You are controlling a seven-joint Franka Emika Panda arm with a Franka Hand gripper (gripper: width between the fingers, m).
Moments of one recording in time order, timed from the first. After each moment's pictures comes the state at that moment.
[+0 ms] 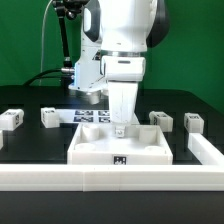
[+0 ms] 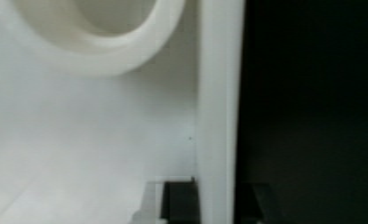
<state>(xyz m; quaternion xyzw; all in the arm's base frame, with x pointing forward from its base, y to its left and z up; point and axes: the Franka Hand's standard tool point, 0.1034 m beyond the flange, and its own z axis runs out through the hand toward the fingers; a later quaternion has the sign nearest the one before) 0.453 0.021 0.006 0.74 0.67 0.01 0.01</state>
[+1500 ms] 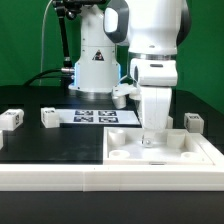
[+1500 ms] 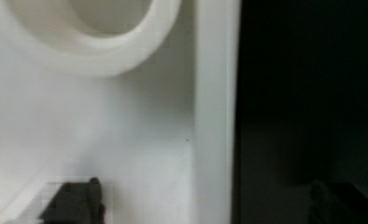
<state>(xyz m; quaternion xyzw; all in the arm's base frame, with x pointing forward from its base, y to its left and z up) 0.479 0.069 0.006 0.73 0.68 0.00 0.01</state>
